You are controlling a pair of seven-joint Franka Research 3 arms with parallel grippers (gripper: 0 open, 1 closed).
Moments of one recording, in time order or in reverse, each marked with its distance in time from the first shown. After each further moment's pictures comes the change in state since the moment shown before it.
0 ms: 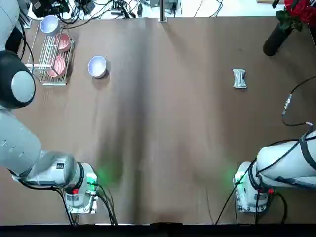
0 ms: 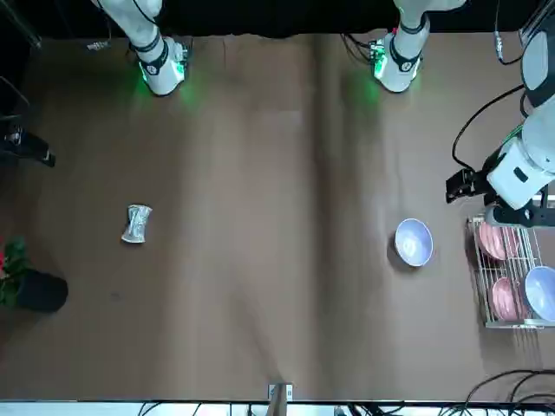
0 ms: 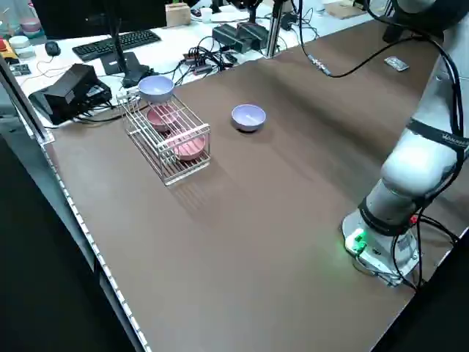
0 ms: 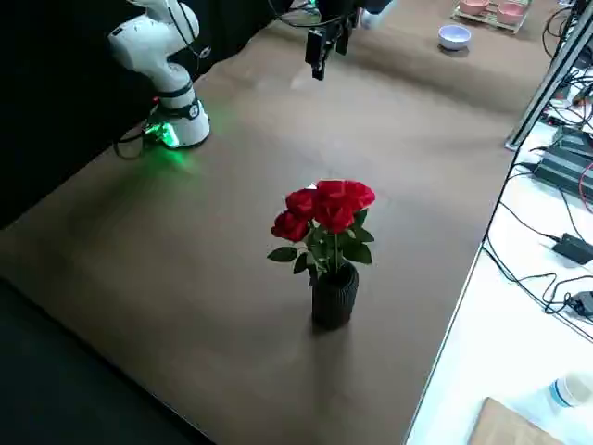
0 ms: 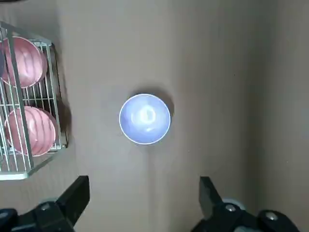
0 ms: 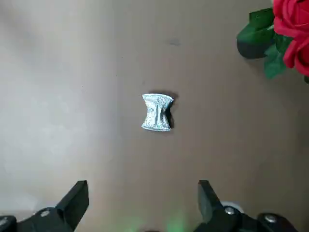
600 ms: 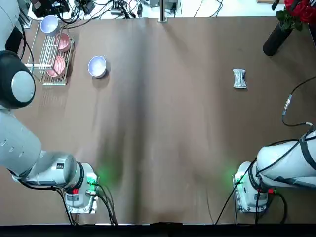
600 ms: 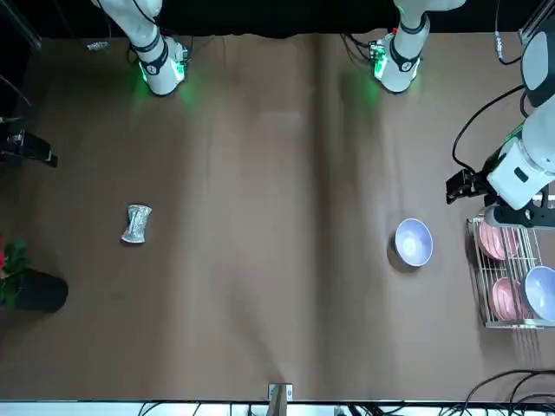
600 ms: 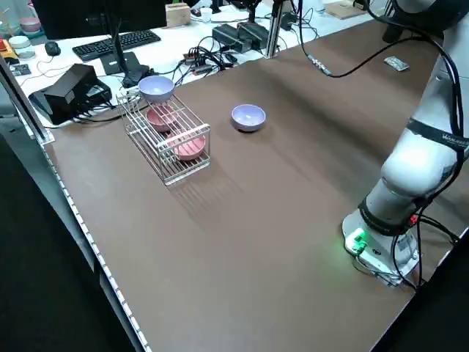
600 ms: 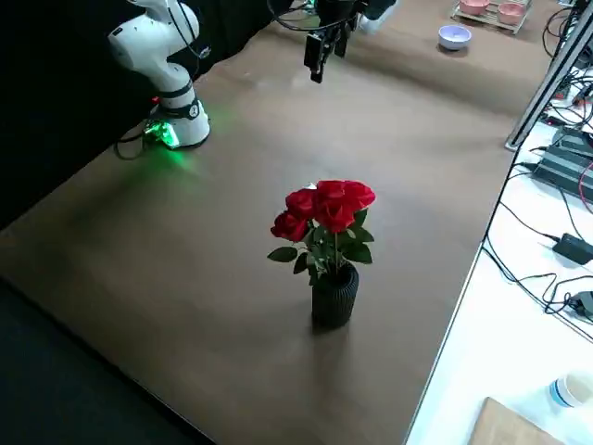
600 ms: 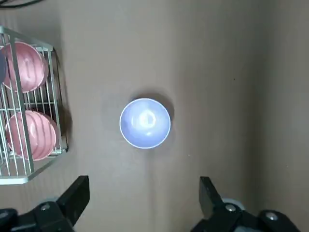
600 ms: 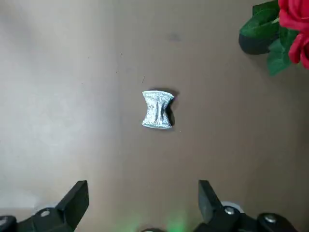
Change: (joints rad) left arm 0.000 0.002 0.001 0.000 0.001 0.020 0.000; right arm -0.001 0.000 -0.001 -0.017 0.002 -0.001 0.000
